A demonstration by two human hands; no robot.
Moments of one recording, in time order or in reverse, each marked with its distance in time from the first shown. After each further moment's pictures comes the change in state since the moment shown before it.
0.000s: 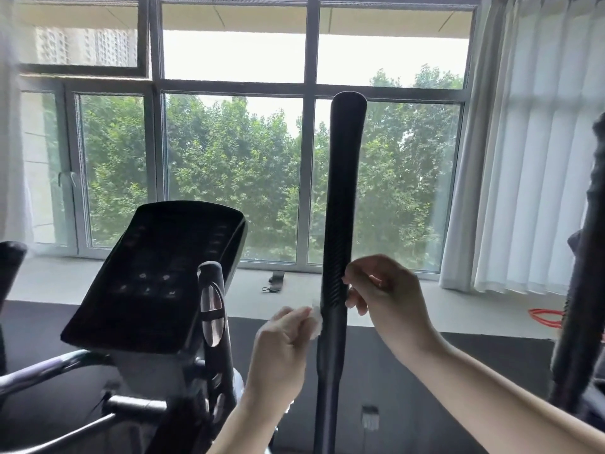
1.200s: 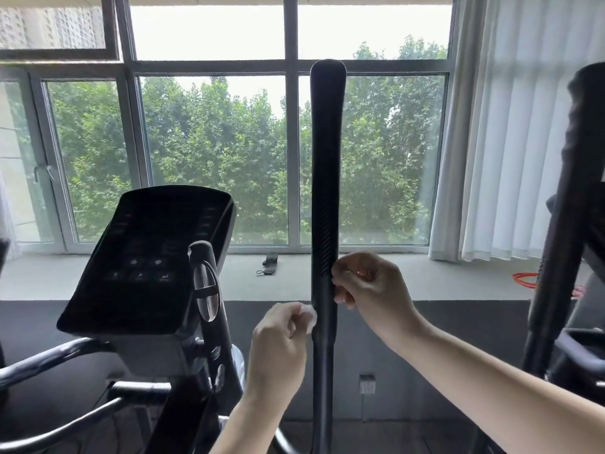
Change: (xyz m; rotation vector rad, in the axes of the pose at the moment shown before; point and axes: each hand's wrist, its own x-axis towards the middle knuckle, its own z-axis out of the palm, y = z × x) left_hand -0.031 -0.004 0.005 0.177 0.063 -0.038; right_hand -0.031 0.011 -0.002 -0.012 -0.066 0.164
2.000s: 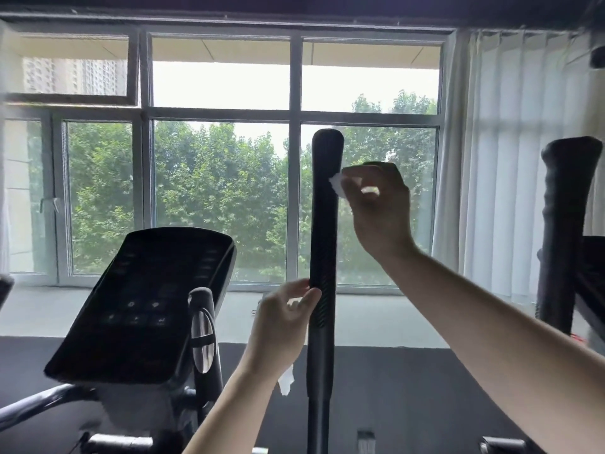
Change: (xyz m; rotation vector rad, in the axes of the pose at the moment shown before) left_hand 0.082 0.071 -0.021 -0.217 -0.111 -0.129; right_hand 0.125 -0.107 -0.011 -0.220 0.371 -0.759
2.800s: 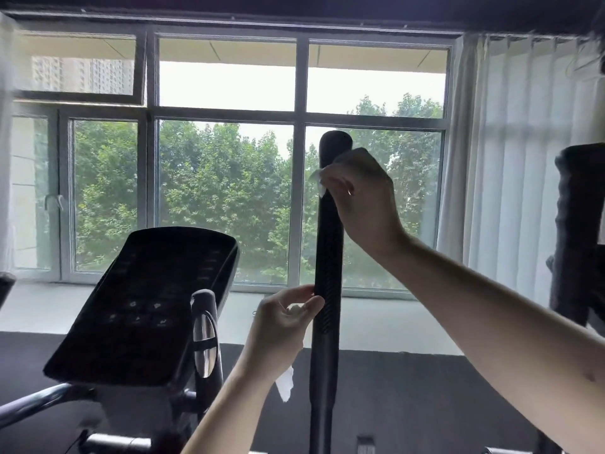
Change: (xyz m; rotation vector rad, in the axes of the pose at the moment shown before) left_hand 0.005 -0.004 -0.005 -0.158 -0.052 -0.006; right_hand 0.021 -0.013 0.021 -0.175 -0.151 -0.416
